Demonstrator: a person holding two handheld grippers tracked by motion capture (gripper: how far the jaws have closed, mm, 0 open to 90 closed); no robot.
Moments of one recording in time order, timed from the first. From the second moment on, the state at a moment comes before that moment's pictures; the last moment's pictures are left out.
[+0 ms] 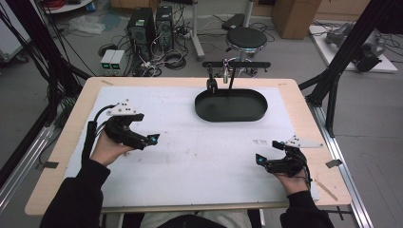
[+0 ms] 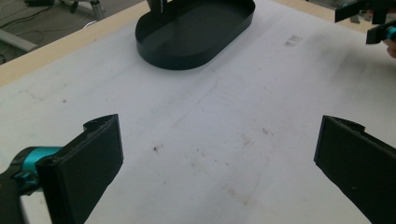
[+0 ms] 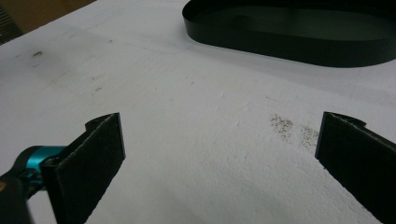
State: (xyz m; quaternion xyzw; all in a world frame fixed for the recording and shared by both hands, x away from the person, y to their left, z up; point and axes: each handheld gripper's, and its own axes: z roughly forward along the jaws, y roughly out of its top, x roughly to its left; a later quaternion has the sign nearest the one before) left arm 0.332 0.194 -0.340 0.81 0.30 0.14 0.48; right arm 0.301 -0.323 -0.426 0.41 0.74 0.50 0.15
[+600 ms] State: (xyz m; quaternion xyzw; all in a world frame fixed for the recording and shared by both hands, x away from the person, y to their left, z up) left arm 0.301 0.235 -0.387 0.78 0.34 0.15 0.51; right arm 0.301 -0.319 -0.428 0.41 0.75 0.49 0.15
